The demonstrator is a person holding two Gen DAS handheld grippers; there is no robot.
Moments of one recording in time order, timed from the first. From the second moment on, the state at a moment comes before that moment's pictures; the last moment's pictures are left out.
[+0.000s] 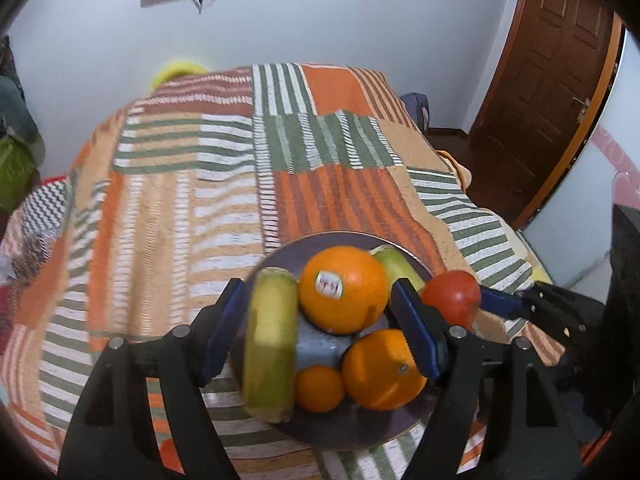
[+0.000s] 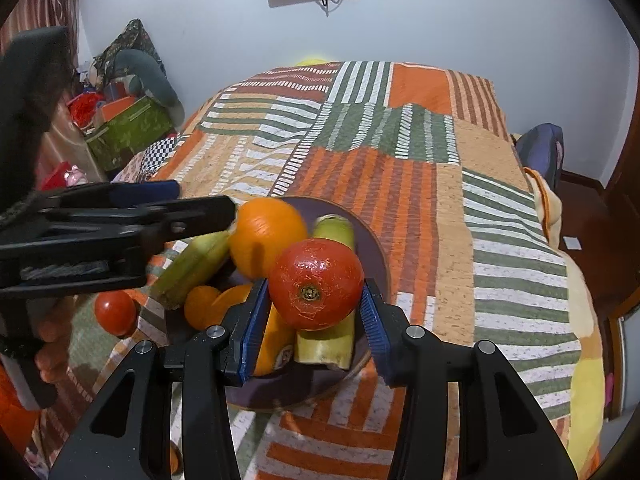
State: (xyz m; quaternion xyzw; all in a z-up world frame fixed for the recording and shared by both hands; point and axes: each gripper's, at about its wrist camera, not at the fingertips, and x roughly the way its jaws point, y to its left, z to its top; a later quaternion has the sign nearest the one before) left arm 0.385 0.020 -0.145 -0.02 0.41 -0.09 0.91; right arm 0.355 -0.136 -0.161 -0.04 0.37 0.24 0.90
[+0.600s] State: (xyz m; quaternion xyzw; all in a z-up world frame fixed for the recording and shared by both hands) left arm 0.342 0.074 -0.170 -0.01 0.43 -0.04 0.90; right arm 0.354 -0.110 -0.157 -0.07 0.36 0.24 0.90
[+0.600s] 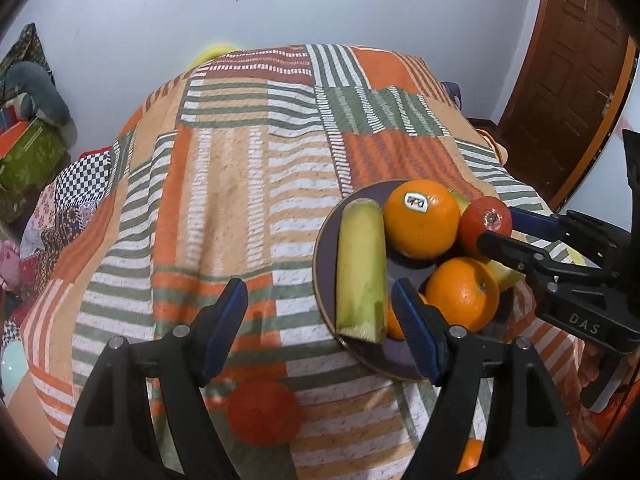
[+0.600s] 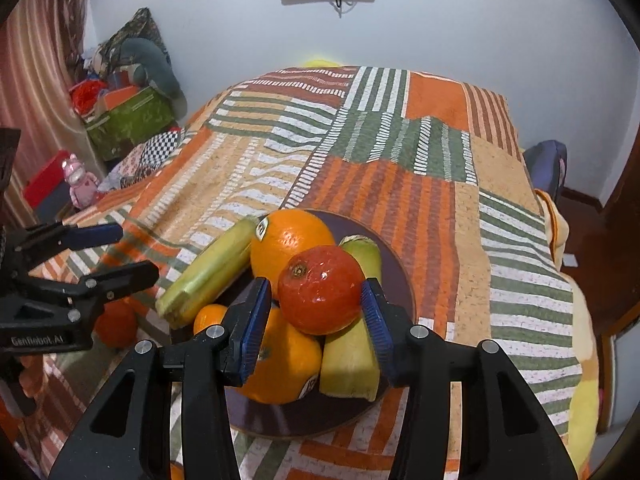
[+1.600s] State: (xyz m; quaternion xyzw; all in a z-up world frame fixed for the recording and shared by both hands) left arm 0.254 0.121 -0.196 -0.02 0.46 -0.04 0.89; right arm 0.274 -0.101 -0.155 -0.04 0.38 0.25 0.89
